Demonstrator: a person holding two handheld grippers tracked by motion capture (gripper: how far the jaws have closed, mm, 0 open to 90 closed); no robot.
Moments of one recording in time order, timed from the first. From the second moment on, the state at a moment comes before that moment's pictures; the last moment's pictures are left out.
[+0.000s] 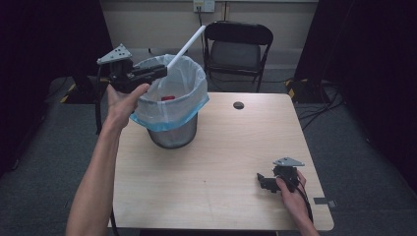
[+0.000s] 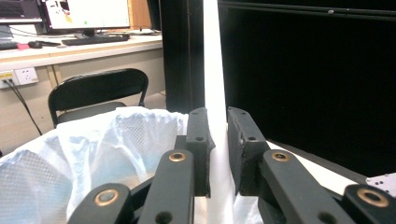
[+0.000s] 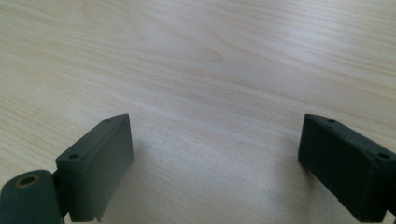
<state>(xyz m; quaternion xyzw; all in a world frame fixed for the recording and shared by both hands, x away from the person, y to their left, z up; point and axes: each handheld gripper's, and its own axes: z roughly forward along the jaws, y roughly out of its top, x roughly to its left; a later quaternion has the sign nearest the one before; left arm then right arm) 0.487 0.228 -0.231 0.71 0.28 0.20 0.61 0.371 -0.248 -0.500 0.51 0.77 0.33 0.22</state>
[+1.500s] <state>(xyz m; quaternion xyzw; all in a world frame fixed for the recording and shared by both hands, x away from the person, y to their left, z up) 0.491 0.229 -0.238 0.72 0.31 0.19 0.59 0.371 -0.248 -0.500 0.51 0.77 0.33 0.22</state>
